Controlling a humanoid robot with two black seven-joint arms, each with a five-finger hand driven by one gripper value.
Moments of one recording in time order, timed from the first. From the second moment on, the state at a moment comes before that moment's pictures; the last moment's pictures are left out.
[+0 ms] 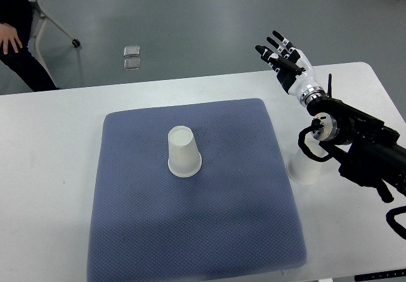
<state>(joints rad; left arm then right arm) -0.01 0.00 -0.08 -0.17 0.12 0.06 0.15 0.86 -0.13 0.49 0.56 0.09 0.10 0.44</state>
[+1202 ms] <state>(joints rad) -0.01 0.00 -0.07 -0.16 0.12 0.06 0.15 0.87 -0.13 0.49 0.55 0.08 0.09 0.44</state>
